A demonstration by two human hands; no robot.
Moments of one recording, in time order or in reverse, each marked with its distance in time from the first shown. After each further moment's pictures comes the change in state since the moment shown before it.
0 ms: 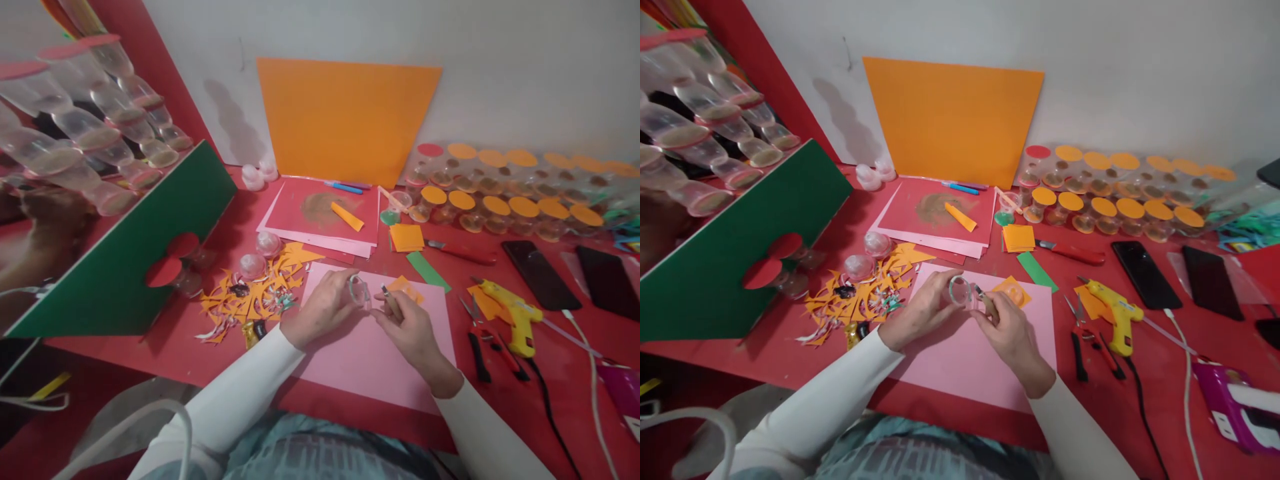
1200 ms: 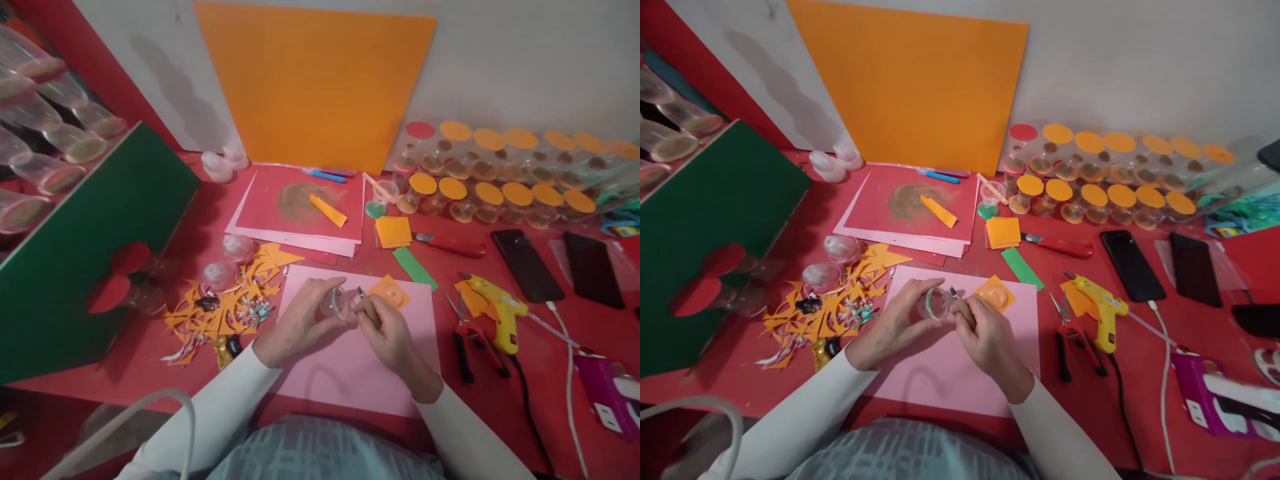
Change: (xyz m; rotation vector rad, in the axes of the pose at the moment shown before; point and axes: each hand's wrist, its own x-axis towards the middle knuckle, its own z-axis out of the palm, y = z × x) left_hand 0.002 0.007 -0.014 -0.196 -0.110 -0.067; right_hand 0.002 -0.004 0.006 0.161 -0.093 0.205
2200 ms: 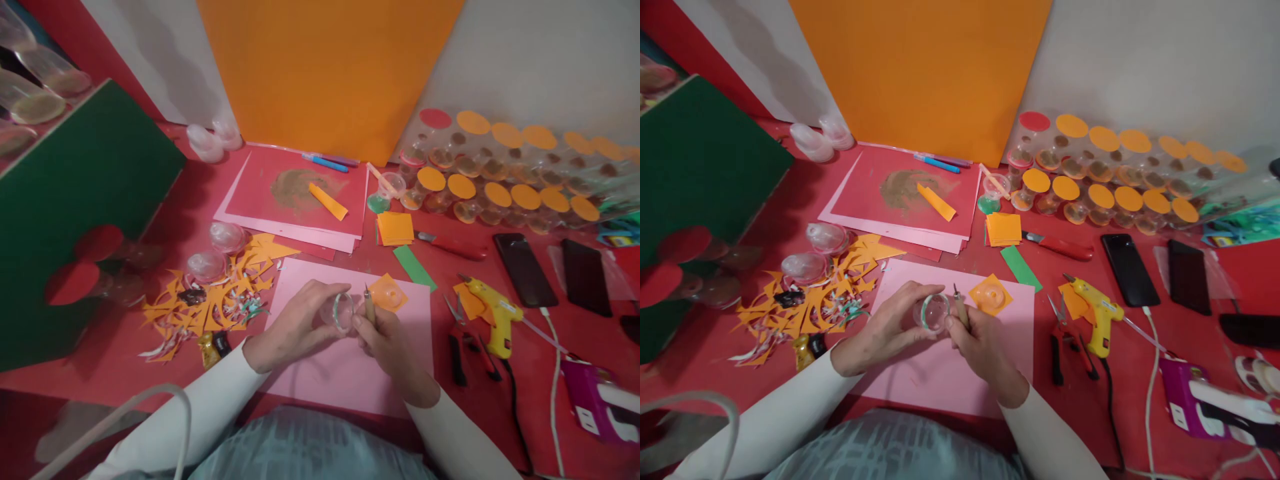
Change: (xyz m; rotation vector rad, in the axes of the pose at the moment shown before) left_hand 0.000 0.003 0.005 -0.070 -0.019 0.045; right_hand 0.001 -0.014 -0.004 0.334 -0.208 0.430
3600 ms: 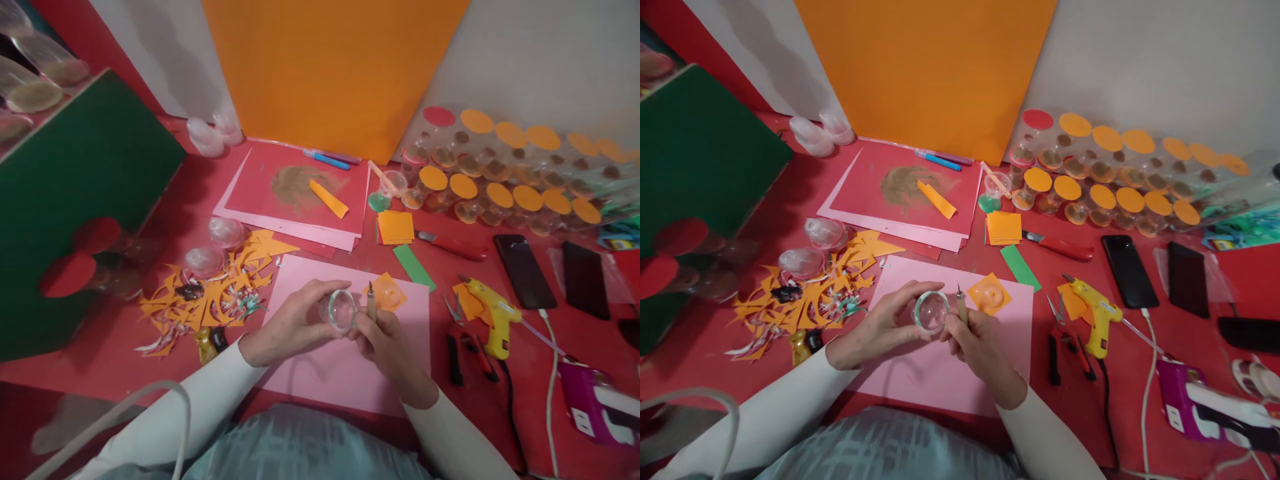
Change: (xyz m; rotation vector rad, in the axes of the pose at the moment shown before) left_hand 0.000 0.003 -0.003 -0.235 -0.003 -0.159; right_hand -0.004 0.003 0.000 0.211 -0.078 0.104
